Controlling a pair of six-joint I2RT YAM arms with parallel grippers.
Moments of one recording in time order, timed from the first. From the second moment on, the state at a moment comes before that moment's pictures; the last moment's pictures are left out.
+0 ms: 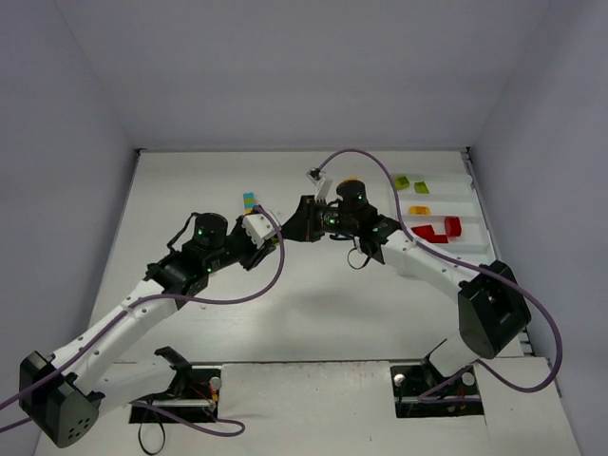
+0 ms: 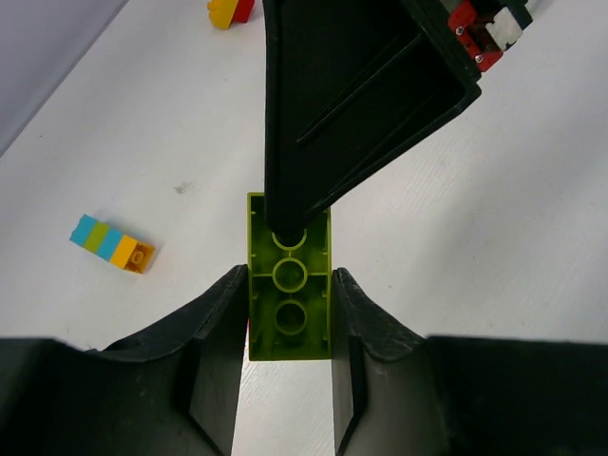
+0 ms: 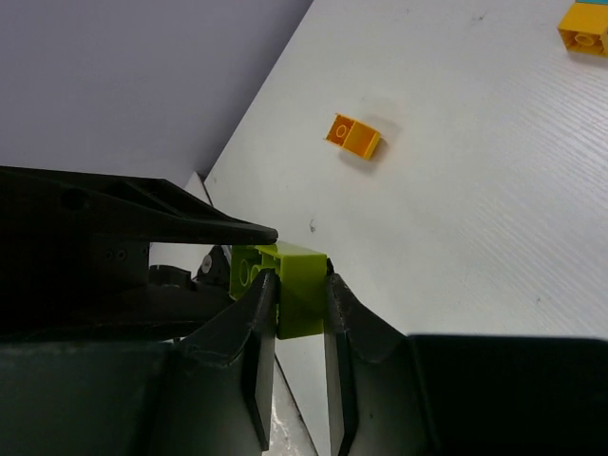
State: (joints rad) left arm -0.62 1.01 0.85 -0.25 0.24 0.31; right arm 0.65 1.54 1.04 0.17 -0.60 0.64
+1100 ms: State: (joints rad) left arm -0.44 1.17 1.01 -0.38 -0.10 -0.05; right arm -0.20 1.85 1.32 0.02 -0.13 0.22
